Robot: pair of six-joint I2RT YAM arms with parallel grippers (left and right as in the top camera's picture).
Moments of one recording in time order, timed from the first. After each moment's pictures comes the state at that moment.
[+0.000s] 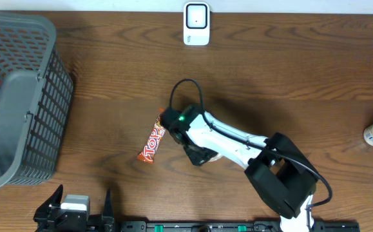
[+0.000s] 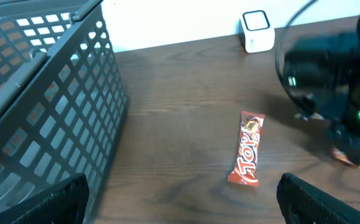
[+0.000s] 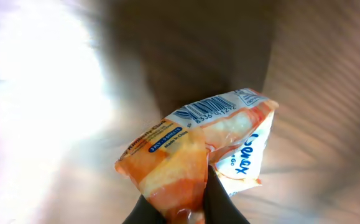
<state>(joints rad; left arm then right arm) 0.06 0.04 0.94 -1.26 0.09 0.17 0.87 2.01 1.41 -1.19 0.16 0.37</state>
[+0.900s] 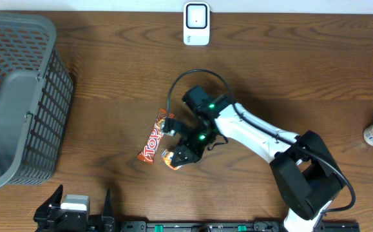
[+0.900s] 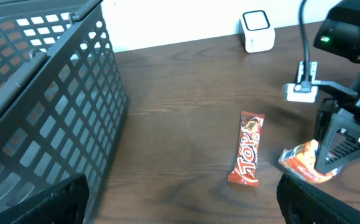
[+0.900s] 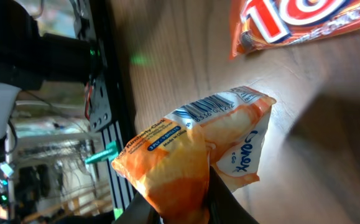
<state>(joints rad) 0.06 0.04 0.94 -1.26 0.09 0.17 0.67 1.90 1.23 -0.83 -0.87 -0.33</state>
